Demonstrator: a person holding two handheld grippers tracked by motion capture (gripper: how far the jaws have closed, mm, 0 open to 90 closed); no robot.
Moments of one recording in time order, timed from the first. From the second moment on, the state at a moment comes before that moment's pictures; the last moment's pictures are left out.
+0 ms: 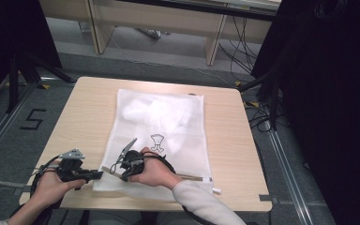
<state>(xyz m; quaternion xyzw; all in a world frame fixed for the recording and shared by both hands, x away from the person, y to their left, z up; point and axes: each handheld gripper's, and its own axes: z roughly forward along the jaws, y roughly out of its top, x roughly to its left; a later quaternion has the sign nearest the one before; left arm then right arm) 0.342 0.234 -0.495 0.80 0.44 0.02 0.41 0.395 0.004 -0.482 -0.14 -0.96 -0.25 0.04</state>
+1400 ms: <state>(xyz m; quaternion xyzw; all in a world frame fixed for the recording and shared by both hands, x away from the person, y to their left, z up) 0.342 0.235 -0.496 0.80 0.45 0.02 0.41 0.394 -0.026 -0.481 -0.17 -0.96 -0.24 0.03</state>
